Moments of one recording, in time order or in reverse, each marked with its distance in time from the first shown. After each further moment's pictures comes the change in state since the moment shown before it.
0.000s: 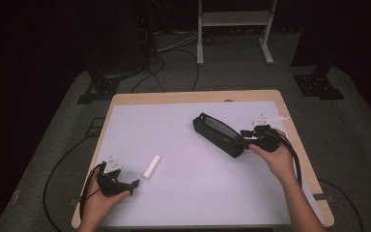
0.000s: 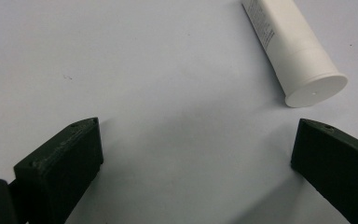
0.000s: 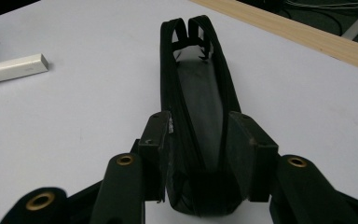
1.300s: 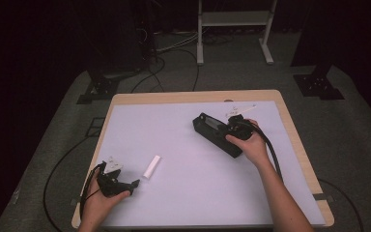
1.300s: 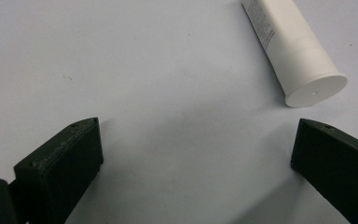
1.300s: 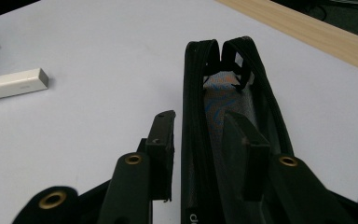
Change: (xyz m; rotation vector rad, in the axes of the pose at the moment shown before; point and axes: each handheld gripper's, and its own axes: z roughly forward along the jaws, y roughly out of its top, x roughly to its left) left arm 0.000 0.000 0.000 -0.002 0.001 0.000; right arm 0.008 0.036 0.072 0.044 0.088 -0.045
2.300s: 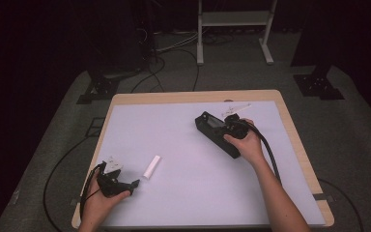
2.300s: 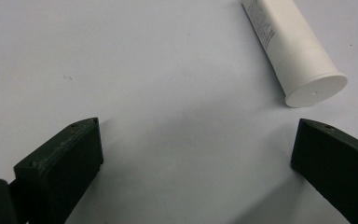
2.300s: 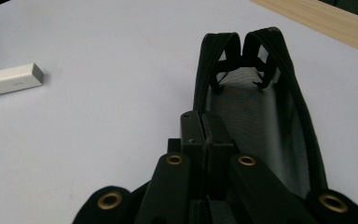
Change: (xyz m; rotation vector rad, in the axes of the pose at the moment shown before) left arm 0.000 0.000 0.000 0.001 0.001 0.000; right arm -0.001 0.002 0.013 0.039 0.018 0.012
